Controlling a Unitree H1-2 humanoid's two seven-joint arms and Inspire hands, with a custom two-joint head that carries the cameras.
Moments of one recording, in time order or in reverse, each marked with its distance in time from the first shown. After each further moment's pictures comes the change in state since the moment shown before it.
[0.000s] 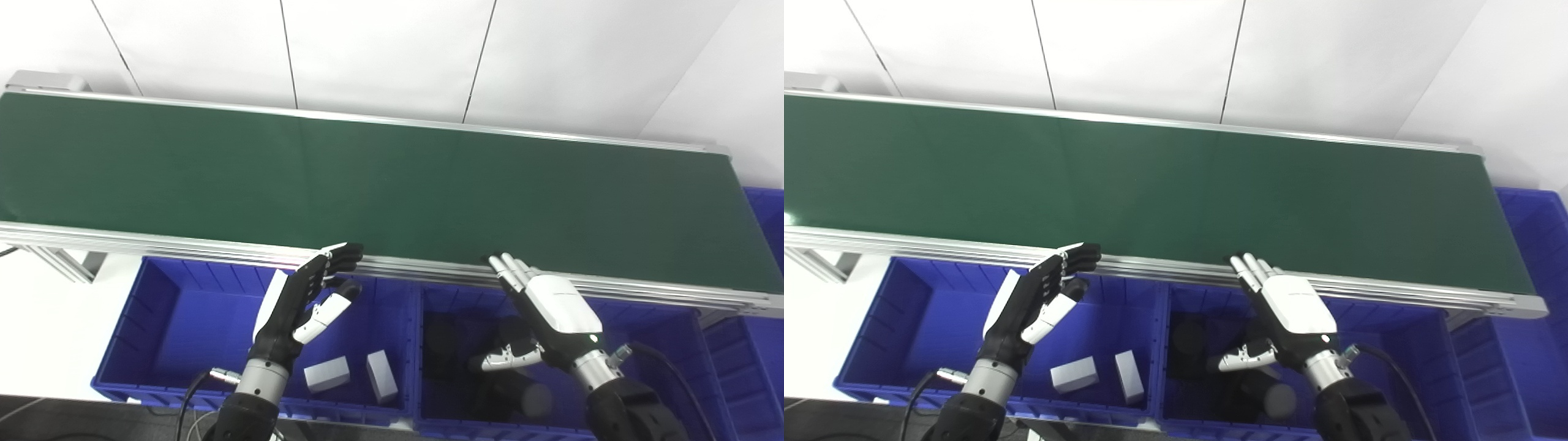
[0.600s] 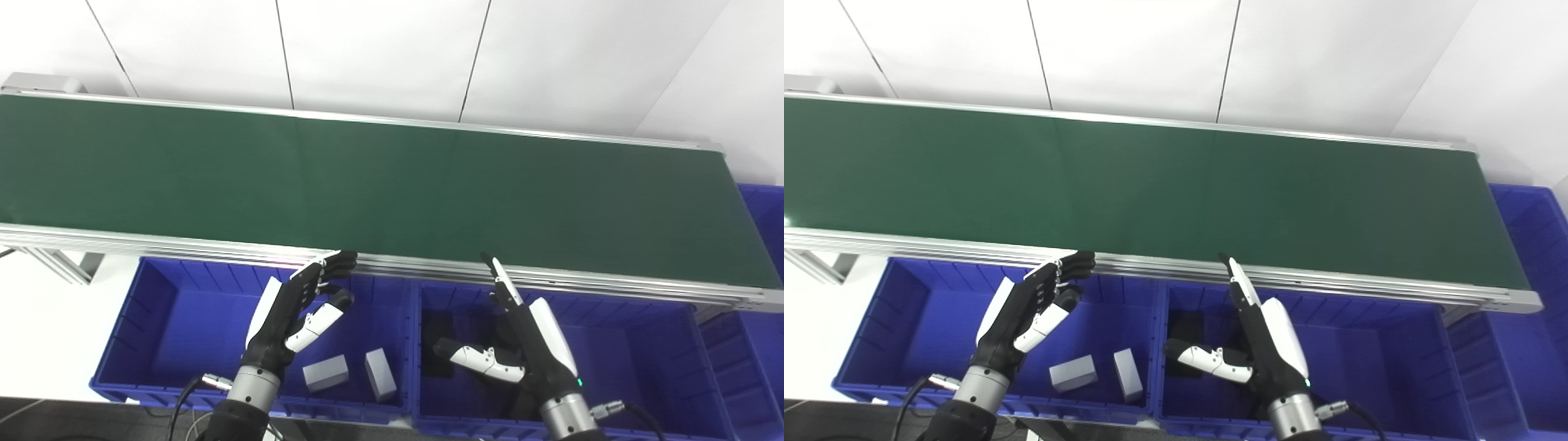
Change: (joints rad) left arm 0.002 0.054 -0.004 0.049 -0.032 -0.074 -0.016; right arm 0.198 0.269 -0.044 -0.147 0.396 0.092 -0.017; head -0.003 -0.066
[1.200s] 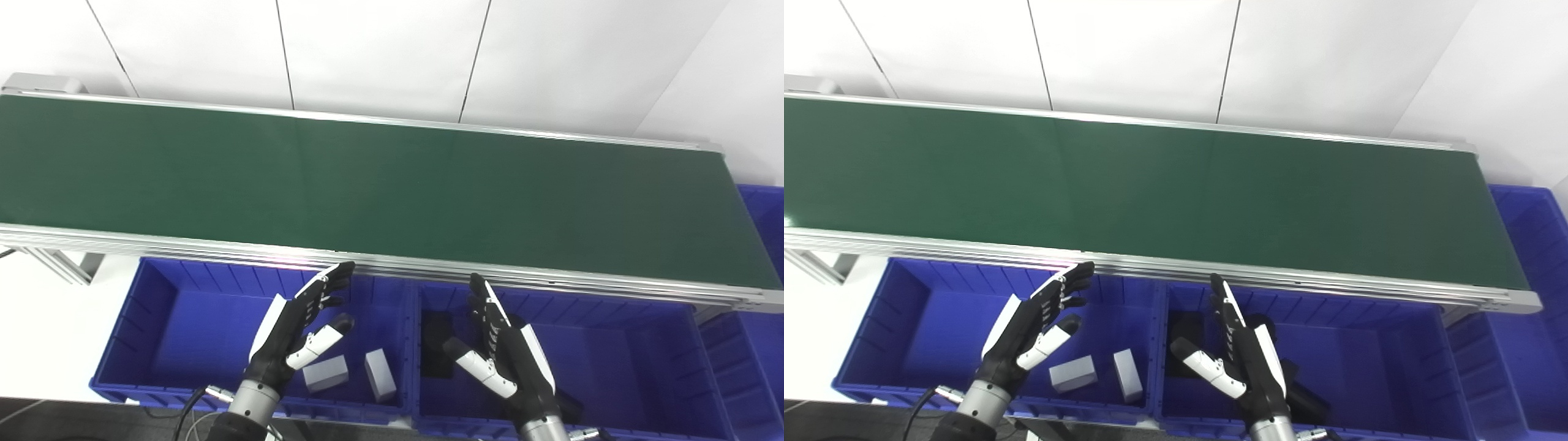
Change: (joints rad) left arm -0.001 0.019 -0.005 0.142 -0.035 -0.156 -0.020; right arm 0.024 0.040 -0.014 0.147 0.306 -0.107 -0.028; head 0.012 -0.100
